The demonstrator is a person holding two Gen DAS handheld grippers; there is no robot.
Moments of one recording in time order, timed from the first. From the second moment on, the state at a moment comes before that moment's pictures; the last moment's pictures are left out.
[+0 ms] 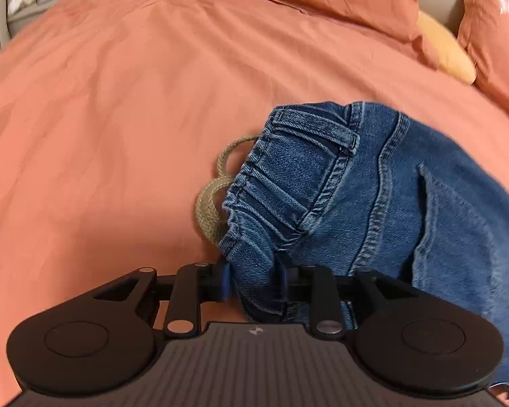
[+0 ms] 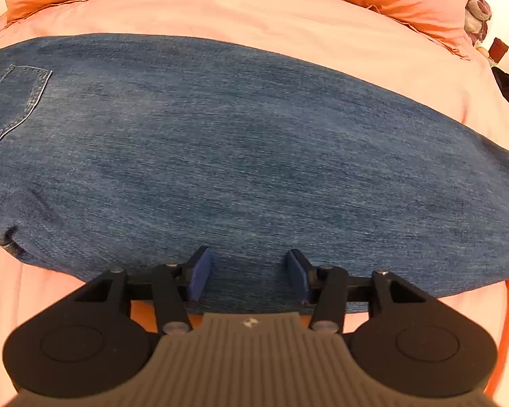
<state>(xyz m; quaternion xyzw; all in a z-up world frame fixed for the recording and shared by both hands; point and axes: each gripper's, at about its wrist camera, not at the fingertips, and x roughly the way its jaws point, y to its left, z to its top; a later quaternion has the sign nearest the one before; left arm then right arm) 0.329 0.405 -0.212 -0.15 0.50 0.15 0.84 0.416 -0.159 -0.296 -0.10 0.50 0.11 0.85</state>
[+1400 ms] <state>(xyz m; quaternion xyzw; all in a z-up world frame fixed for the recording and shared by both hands) 0.327 0.349 -0.233 0.28 0.55 0.13 0.78 0.336 -0.056 -0.306 -0.10 0.47 0.30 0.83</state>
